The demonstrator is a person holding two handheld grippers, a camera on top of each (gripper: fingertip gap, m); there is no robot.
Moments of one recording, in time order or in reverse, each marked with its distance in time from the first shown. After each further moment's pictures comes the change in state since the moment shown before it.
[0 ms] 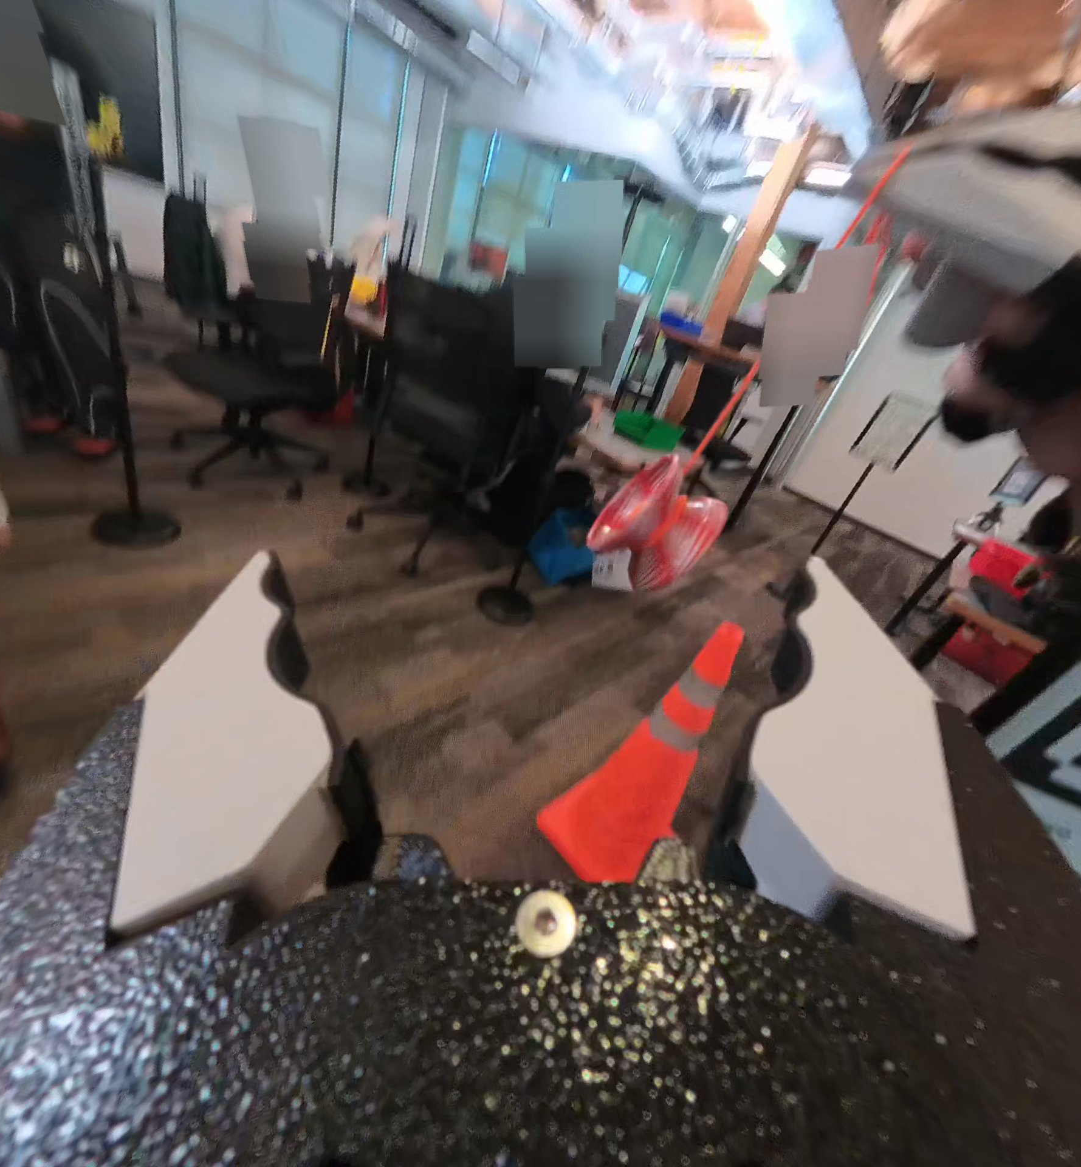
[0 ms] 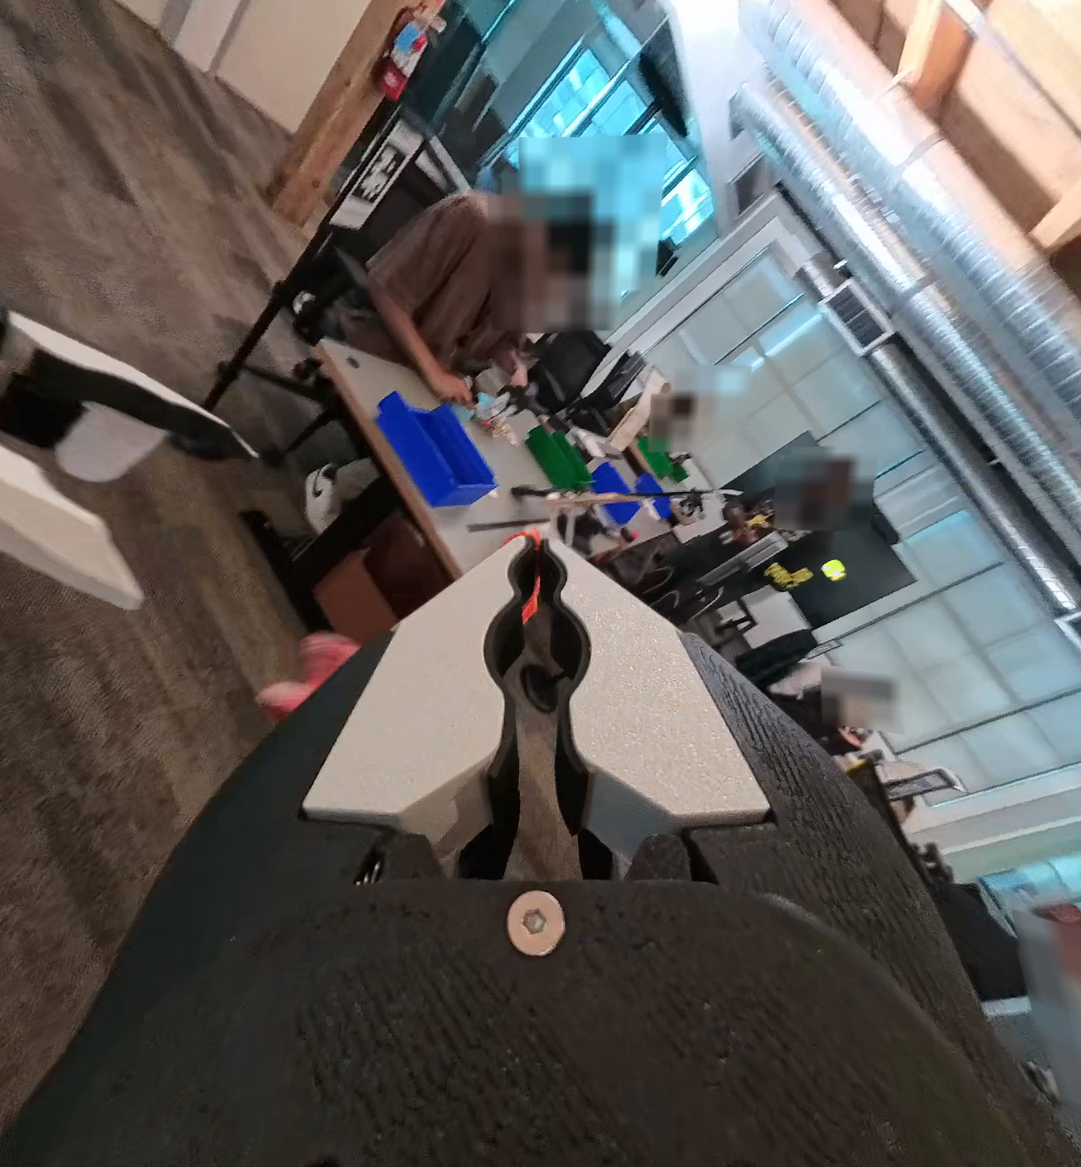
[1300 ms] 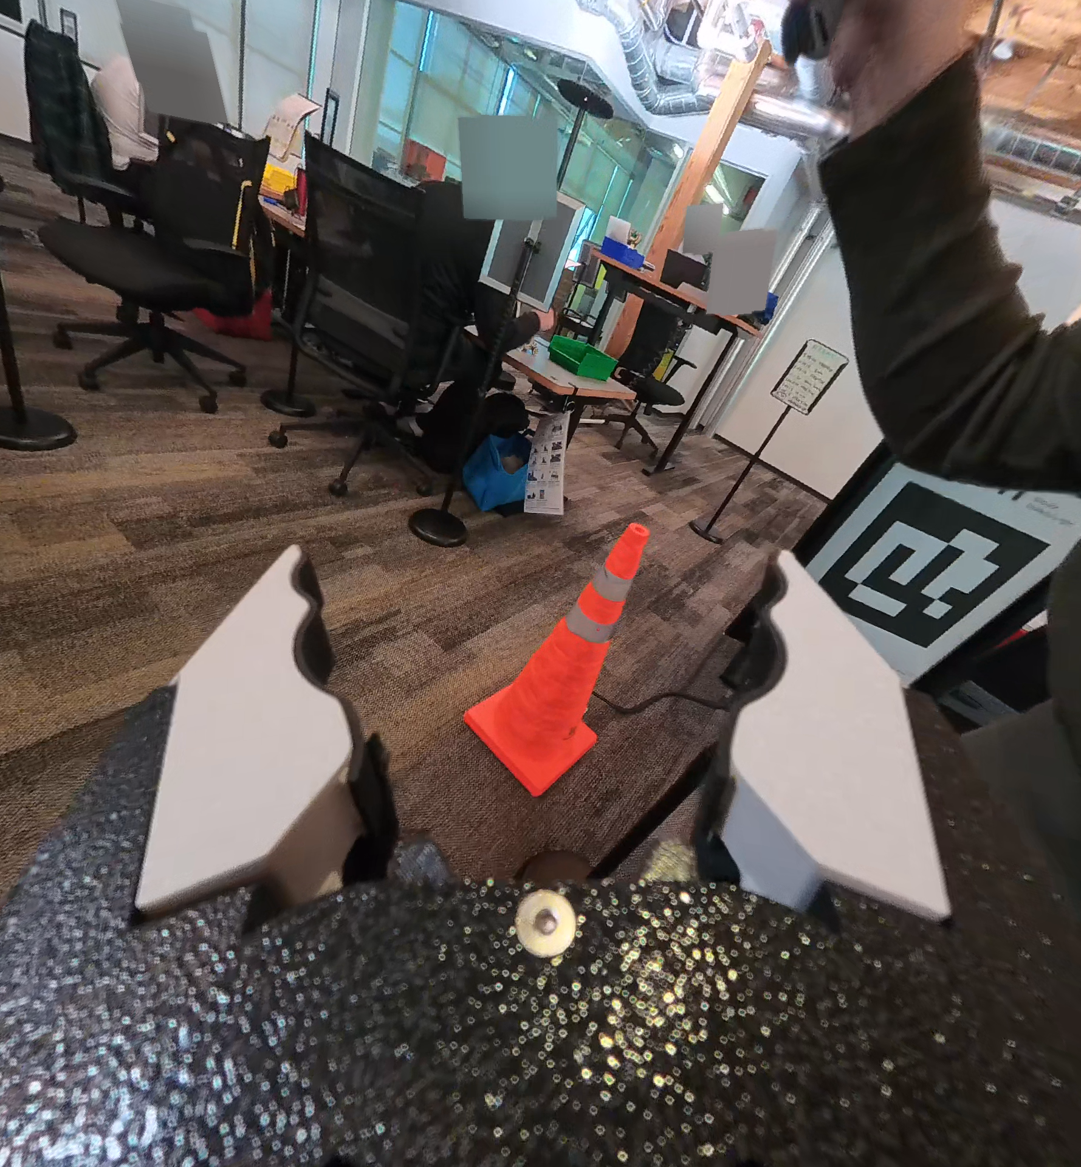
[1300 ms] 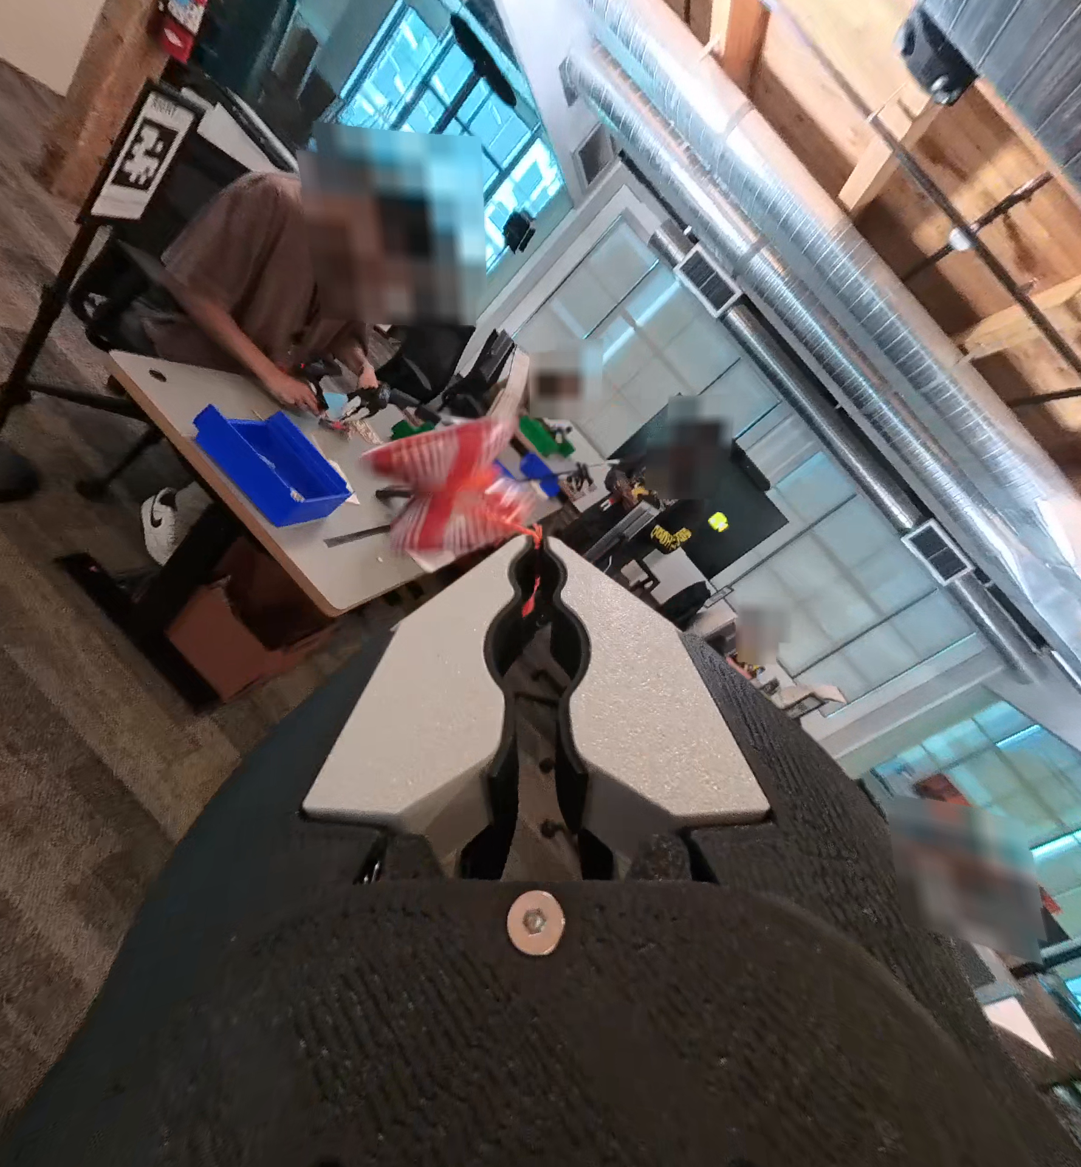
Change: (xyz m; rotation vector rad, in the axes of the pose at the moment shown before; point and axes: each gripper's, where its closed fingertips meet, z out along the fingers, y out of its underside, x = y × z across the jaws) left arm 0.054 0.064 -0.130 -0.098 0.095 -0.075; right arm 0.148 -0.015 0.015 -0.037 0.218 0.038
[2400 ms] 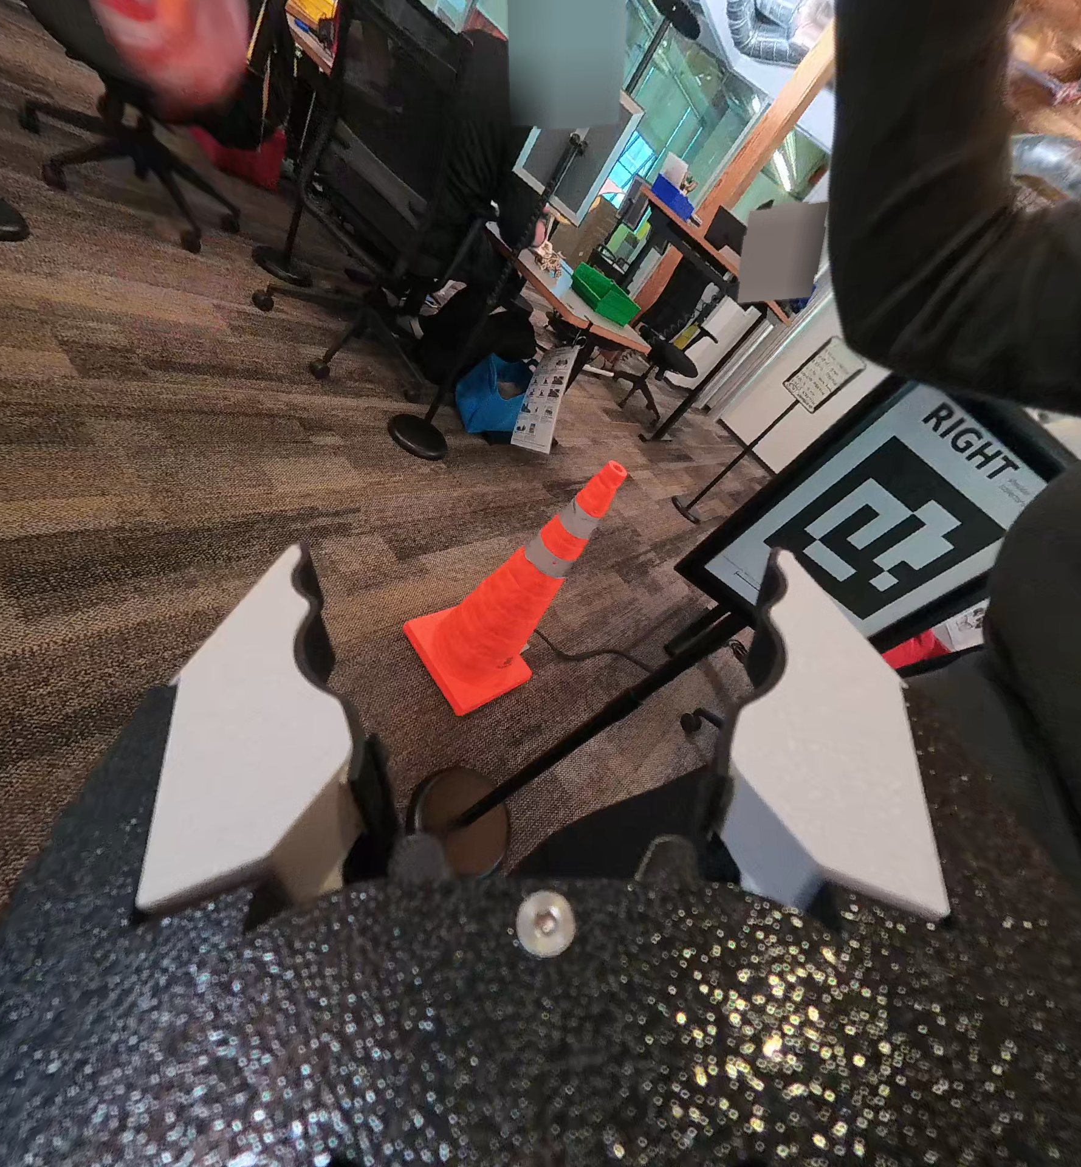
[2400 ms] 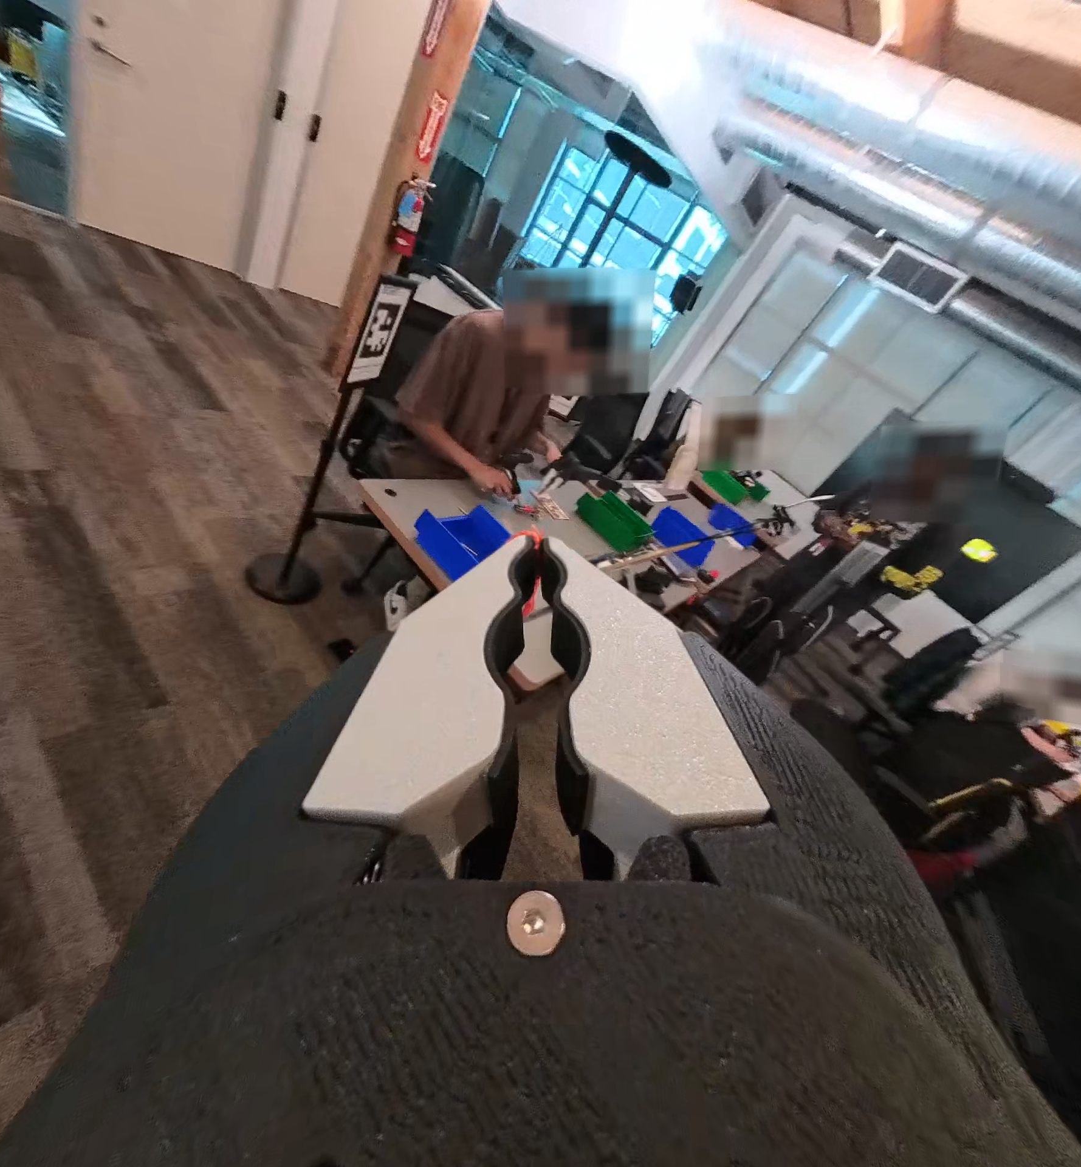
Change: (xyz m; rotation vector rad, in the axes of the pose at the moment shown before) left arm 0.040 0.078 -0.017 -0.093 -0.068 -0.212; right arm -0.045 -0.022 0.043 0.117 -0.283 0.274
